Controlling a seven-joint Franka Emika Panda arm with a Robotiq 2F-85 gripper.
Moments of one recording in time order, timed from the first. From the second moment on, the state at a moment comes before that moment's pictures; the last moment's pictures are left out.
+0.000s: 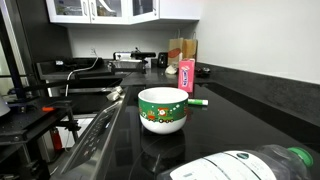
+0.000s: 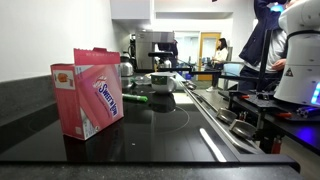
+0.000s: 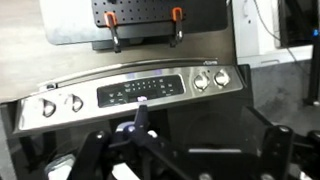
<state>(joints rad) -0.03 -0.47 -0.18 -2.18 0.11 1.50 -0.07</state>
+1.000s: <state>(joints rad) -0.02 0.09 0.00 -2.13 0.18 2.23 0.20</state>
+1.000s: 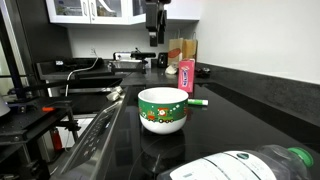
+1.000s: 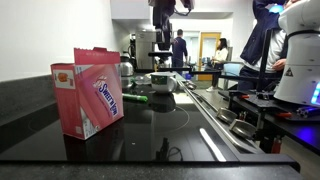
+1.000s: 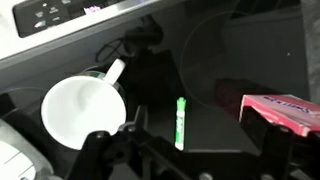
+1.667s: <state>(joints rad) 0.02 0.50 -0.01 -1.82 0.12 2.27 0.25</state>
